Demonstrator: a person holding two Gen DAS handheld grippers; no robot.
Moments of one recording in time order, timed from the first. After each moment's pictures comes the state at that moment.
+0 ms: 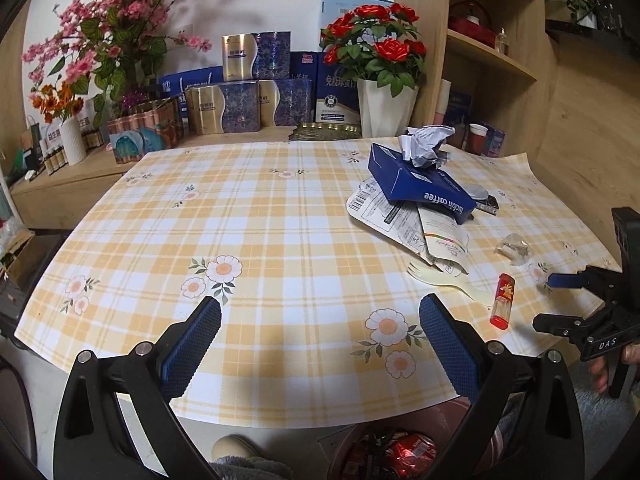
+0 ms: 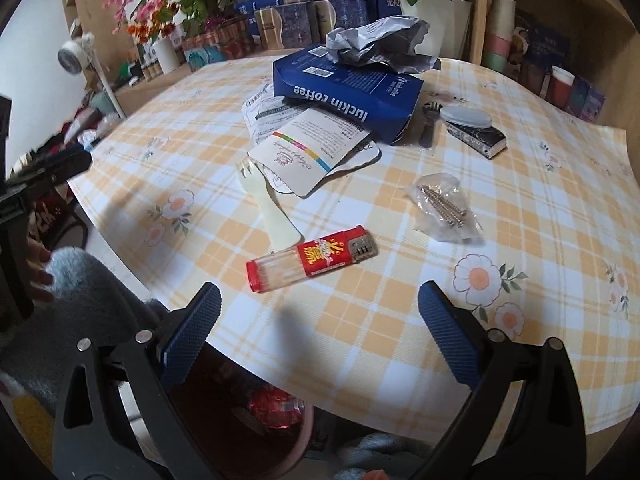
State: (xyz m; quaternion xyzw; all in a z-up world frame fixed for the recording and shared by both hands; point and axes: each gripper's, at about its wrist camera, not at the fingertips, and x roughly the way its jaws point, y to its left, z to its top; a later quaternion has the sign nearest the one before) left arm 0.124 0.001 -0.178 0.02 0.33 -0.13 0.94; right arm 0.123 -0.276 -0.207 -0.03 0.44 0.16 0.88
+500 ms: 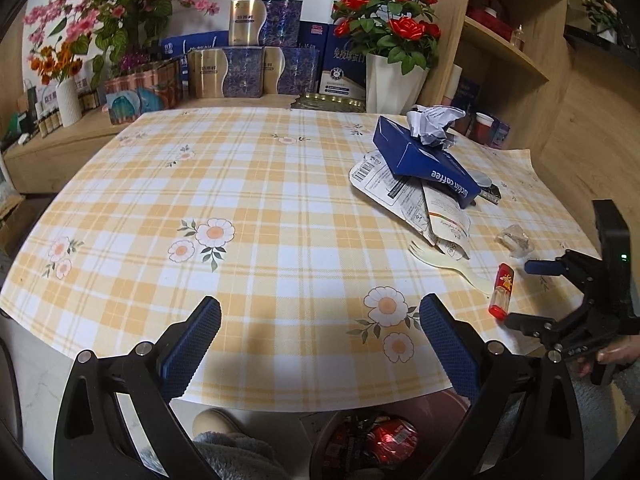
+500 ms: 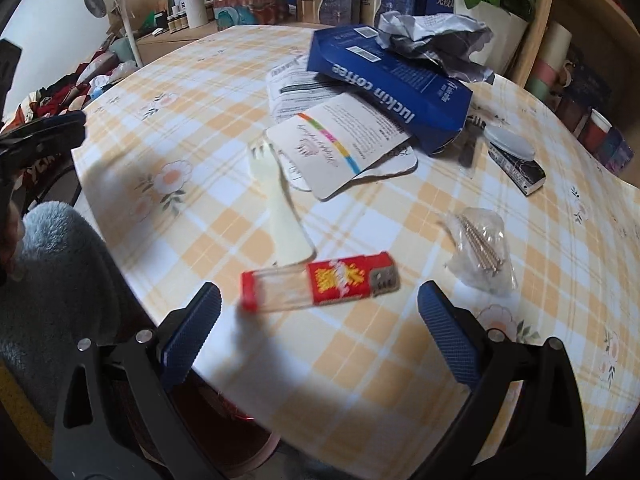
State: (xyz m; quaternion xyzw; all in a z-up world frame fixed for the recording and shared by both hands) left arm 0.134 0.009 -0.195 -0.02 0.38 -0.13 0.91; right arm 0.156 -0.252 -0.222 -0.10 0.46 0.20 0.86
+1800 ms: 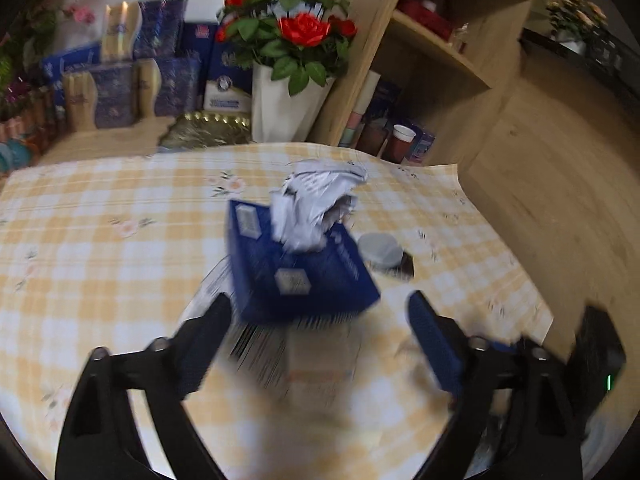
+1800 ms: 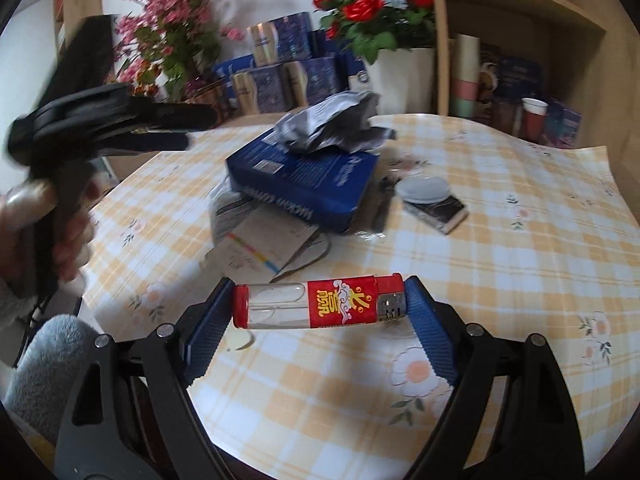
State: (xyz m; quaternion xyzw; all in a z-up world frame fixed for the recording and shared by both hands) left arm 0.293 -0.133 -0.138 -0.05 0.40 -0.29 0.87; right arm 0.160 -0.321 -0.171 0.04 0.35 0.14 0.92
